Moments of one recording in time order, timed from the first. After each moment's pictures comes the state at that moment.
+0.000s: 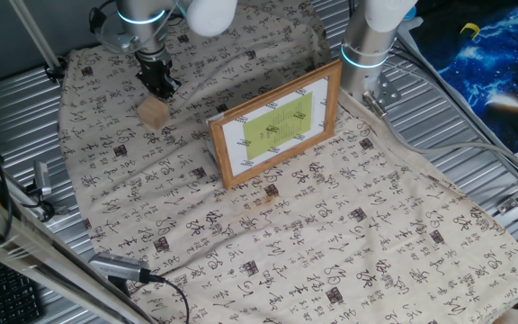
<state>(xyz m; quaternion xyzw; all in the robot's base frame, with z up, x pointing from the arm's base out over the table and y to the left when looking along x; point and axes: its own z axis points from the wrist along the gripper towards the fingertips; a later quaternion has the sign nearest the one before) 0.527 -0.183 0.038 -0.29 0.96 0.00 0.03</state>
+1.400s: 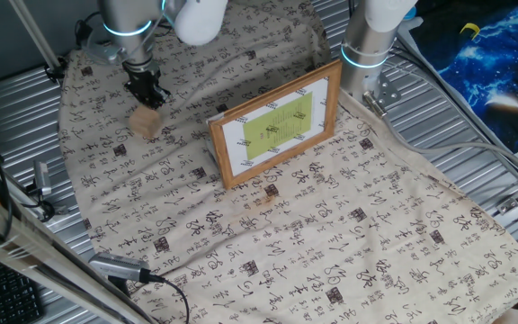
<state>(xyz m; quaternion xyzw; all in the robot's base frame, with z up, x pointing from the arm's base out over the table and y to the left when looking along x) 0.565 -0.172 0.035 -0.33 0.94 0.00 0.03</state>
